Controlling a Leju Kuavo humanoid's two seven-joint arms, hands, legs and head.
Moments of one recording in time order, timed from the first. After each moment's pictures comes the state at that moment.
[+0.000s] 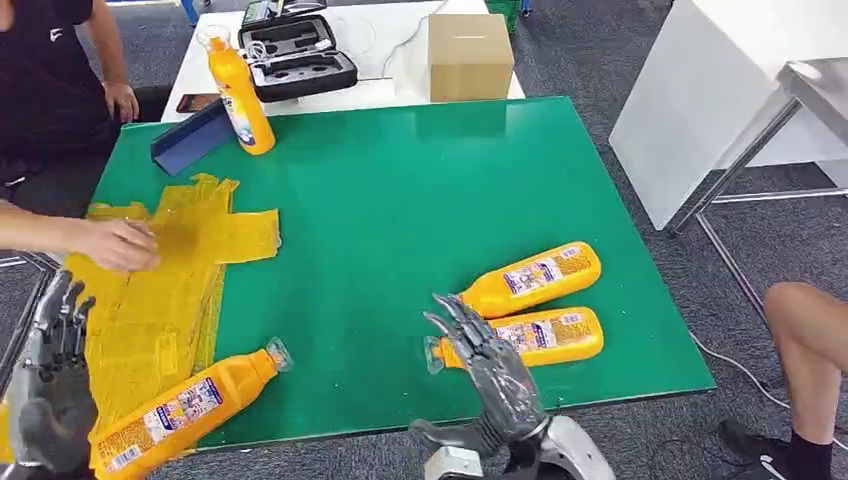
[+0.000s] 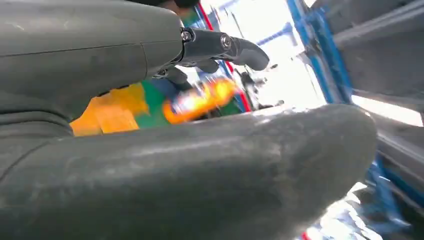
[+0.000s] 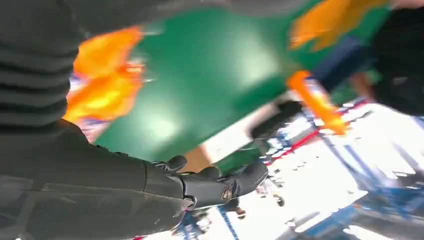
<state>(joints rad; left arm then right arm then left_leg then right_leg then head) 0.32 -0.14 0.29 -2.02 -0.14 -0.15 -0.48 0.20 -0.15 0.51 -1.87 0.80 -0.22 -0.24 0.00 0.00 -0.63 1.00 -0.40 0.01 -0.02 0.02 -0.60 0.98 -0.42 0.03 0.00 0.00</state>
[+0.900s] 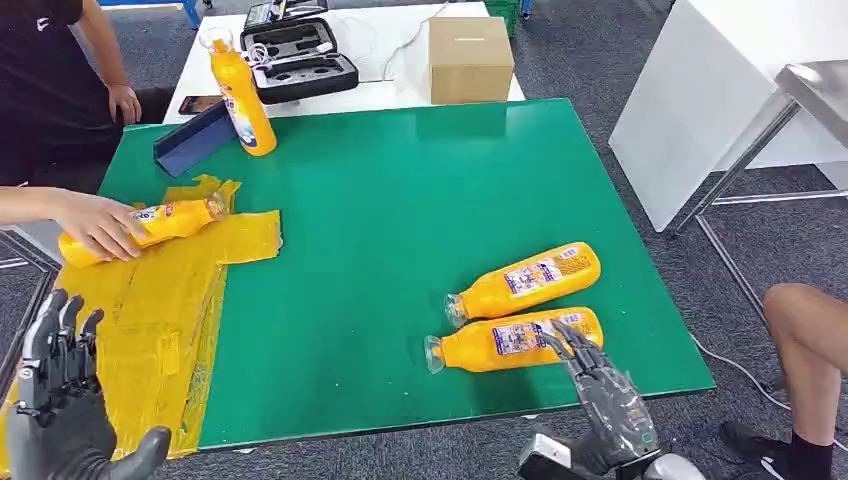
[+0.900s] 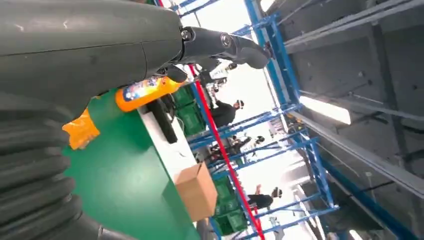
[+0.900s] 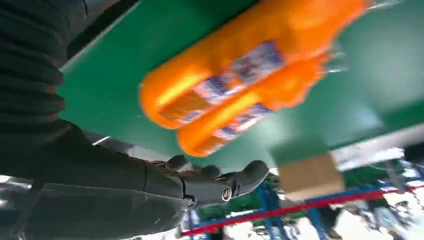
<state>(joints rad) 0.41 -0.20 0.10 -2.18 -0.21 -0.06 -0.54 0.39 -0.34 0.23 -1.97 0.85 -0.12 -0.06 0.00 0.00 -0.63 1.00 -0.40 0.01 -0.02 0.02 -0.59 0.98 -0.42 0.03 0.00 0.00</state>
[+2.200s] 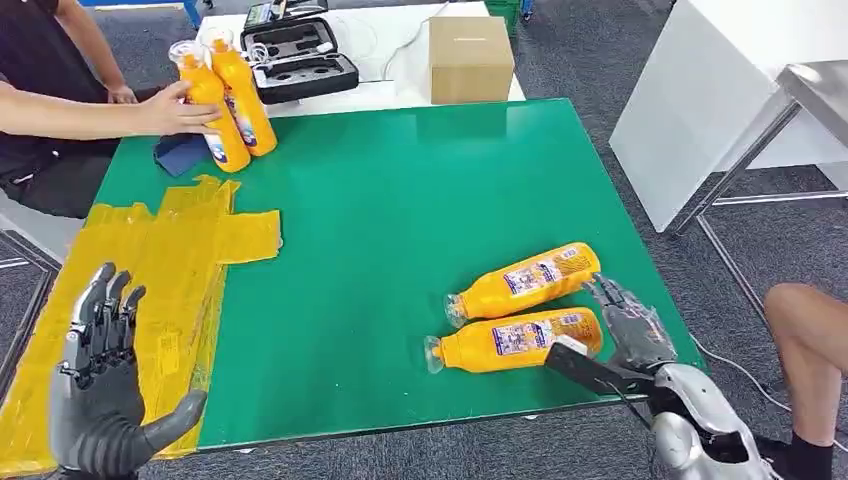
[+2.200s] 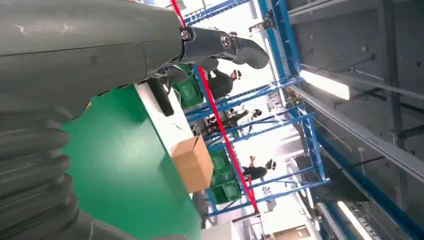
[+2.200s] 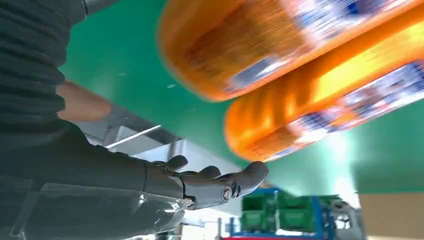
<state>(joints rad) 0.31 -0.15 0.06 -2.09 -0.14 -0.12 -0.48 0.02 -0.33 0.15 -1.57 0.91 0.07 -0.05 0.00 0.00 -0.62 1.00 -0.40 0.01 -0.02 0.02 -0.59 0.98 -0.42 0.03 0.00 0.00</state>
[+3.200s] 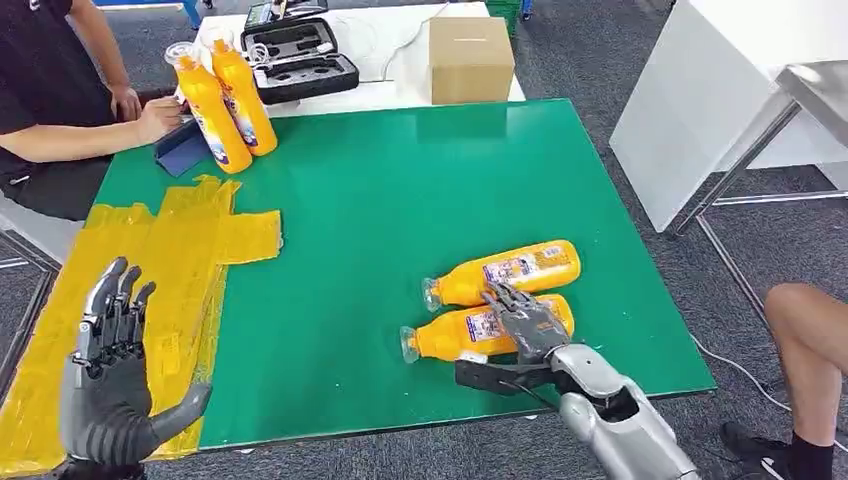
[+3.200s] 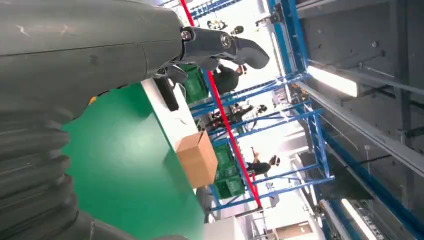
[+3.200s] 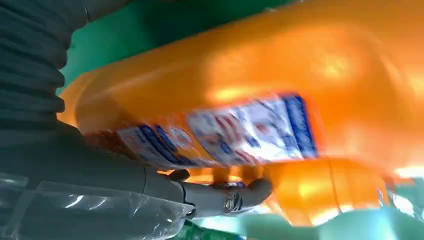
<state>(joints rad) 0.29 -0.15 0.07 -2.06 -0.13 -0.13 -0.46 -0.22 -0.29 0.56 -1.30 0.98 0.17 0.05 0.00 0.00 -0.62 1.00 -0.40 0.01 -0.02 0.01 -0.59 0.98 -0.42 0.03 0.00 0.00</state>
